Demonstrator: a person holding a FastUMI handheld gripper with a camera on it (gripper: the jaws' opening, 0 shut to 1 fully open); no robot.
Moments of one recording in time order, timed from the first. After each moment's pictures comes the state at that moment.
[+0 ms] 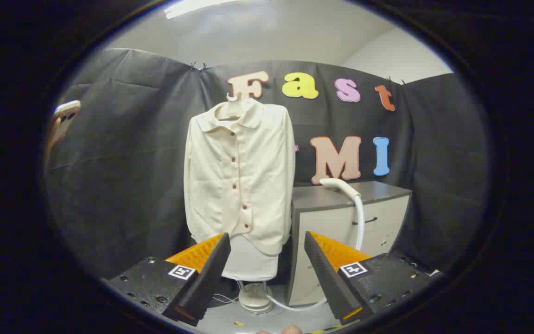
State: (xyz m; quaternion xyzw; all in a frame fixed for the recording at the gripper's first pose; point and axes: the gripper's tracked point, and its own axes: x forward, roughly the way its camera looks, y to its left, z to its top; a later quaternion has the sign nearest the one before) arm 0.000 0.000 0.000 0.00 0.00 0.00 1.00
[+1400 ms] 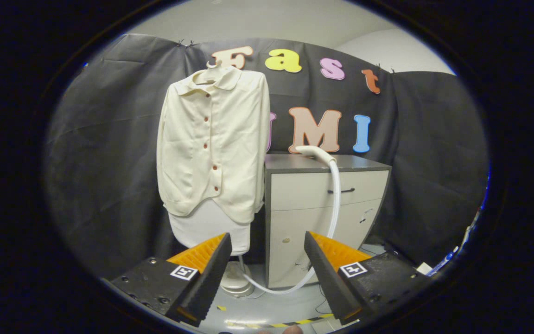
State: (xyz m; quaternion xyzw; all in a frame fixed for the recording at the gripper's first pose) arm 0.005 -0.062 -0.065 -0.03 0.07 -0.06 0.99
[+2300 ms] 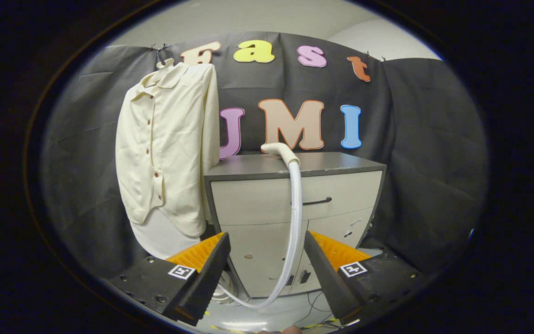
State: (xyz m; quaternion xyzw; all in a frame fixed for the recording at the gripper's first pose) arm 0.112 -0.220 -0.057 -0.01 0.07 -0.05 1.00
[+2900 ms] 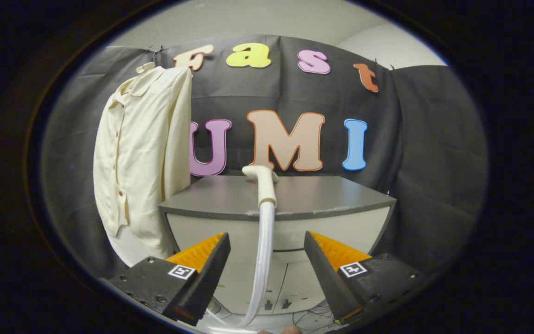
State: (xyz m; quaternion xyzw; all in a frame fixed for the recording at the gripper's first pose) arm 0.217 -0.278 -0.002 -0.04 0.03 -0.04 1.00
